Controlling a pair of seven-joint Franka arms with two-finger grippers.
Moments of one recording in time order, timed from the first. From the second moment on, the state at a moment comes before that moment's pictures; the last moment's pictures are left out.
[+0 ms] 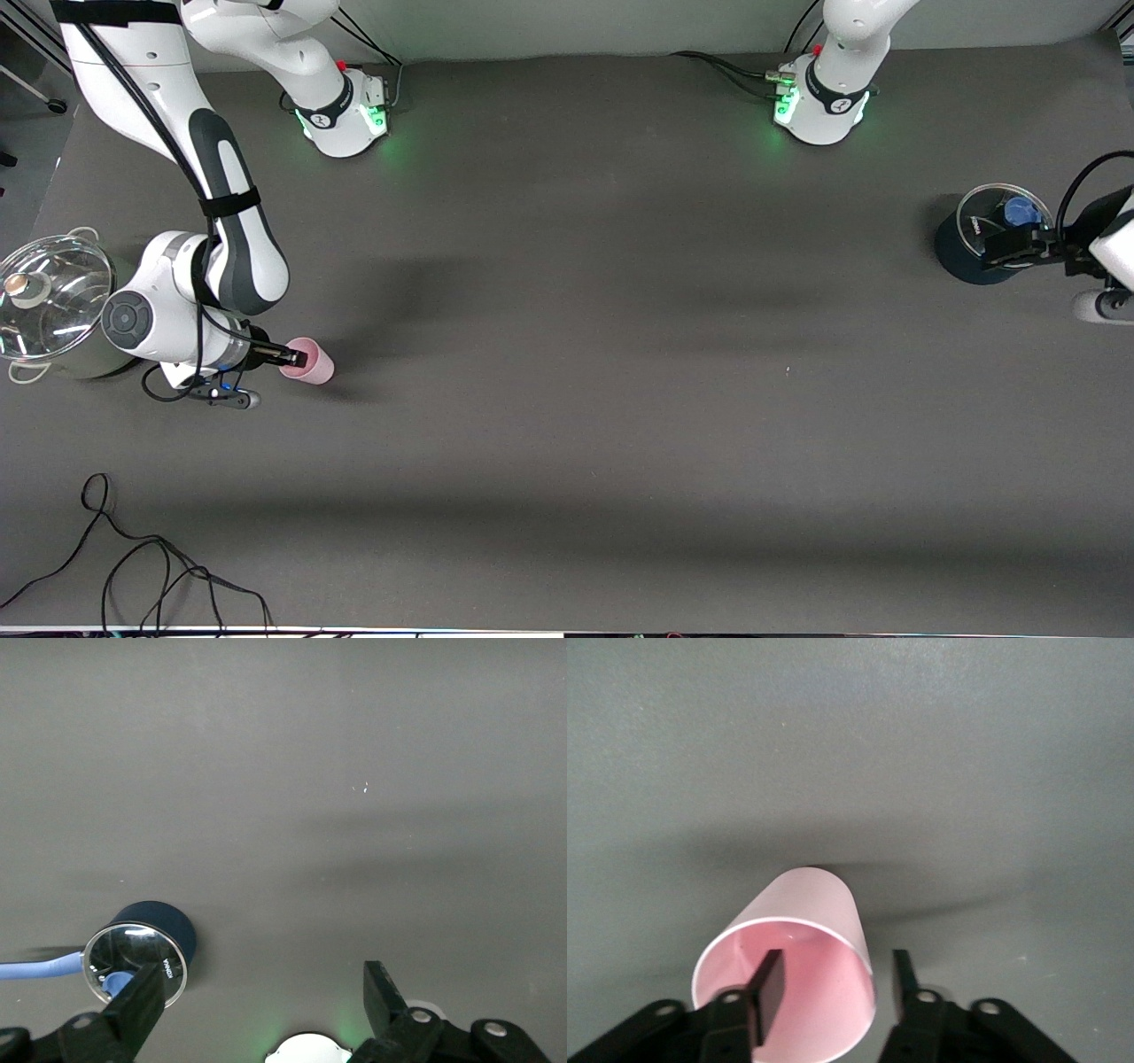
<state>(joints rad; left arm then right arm) 0.73 0.22 -0.87 -1.38 0.18 1.37 -0.04 0.39 0.42 -0.43 -2.04 0.26 2.27 0.04</state>
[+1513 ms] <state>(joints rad) -0.04 0.03 -0.03 -1.54 0.04 1.48 0.05 0.39 0.11 -0.47 -1.48 0.09 1.47 0.10</state>
